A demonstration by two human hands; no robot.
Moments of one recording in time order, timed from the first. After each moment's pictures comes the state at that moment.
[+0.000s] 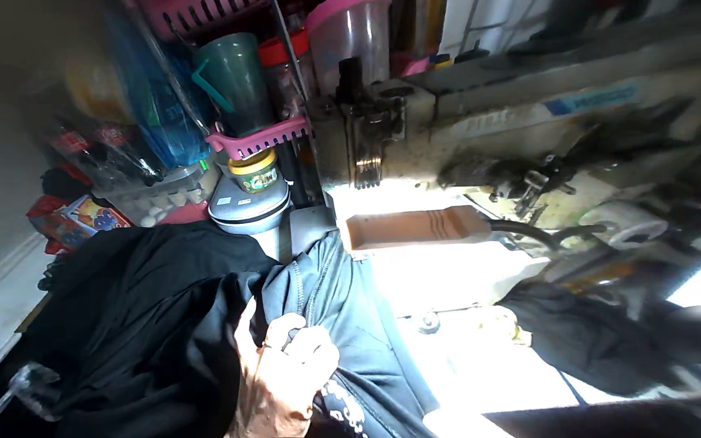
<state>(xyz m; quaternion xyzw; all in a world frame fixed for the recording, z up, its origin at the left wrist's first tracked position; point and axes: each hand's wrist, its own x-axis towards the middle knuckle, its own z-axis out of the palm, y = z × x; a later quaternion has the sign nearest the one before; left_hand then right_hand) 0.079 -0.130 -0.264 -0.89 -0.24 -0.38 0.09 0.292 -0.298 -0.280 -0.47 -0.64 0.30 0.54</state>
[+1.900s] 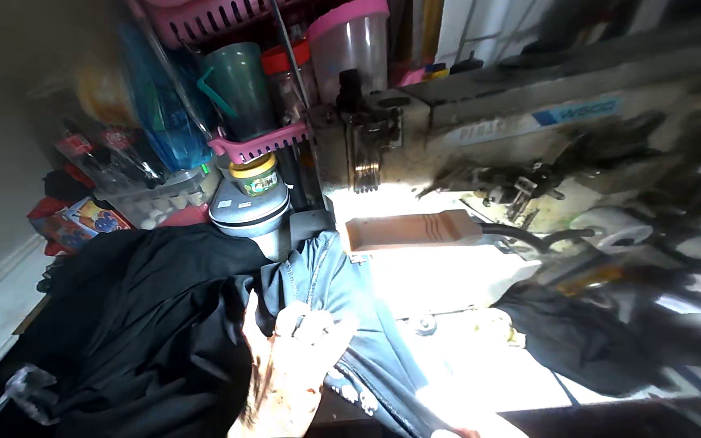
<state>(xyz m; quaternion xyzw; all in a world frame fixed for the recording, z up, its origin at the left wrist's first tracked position) 0.093 -0.128 -0.262 -0.89 -0.26 -0.35 0.12 0.287 -0.292 -0.285 -0.49 -0.54 0.35 0.58</state>
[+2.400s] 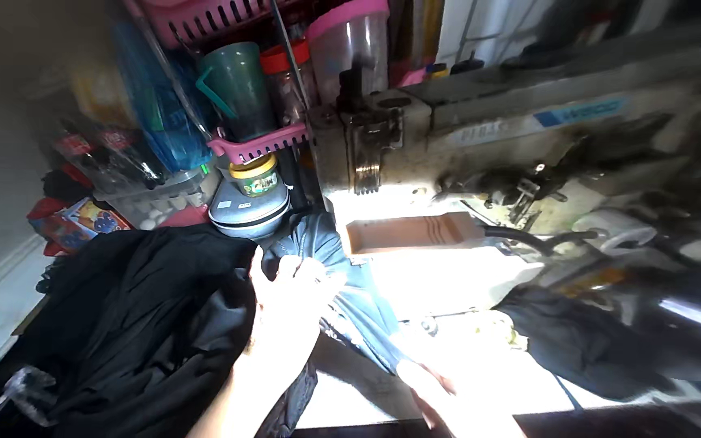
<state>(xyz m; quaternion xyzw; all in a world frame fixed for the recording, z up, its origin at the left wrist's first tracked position) 0.120 -0.087 -0.227 -0.92 -0.31 -0.22 0.14 0.289 -0.247 -0.287 -0.56 -0.48 0.37 0.57</state>
